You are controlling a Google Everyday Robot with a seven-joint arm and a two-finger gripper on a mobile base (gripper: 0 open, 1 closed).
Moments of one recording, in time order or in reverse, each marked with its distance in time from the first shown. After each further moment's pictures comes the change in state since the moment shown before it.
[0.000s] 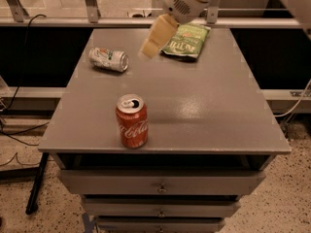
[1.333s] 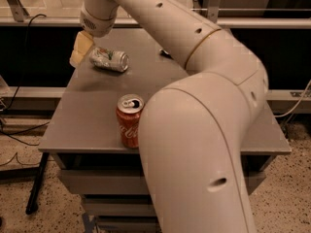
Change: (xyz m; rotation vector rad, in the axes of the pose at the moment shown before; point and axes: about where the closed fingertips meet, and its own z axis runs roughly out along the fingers) arm -0.120 -0.005 0.213 -0.072 0.130 0.067
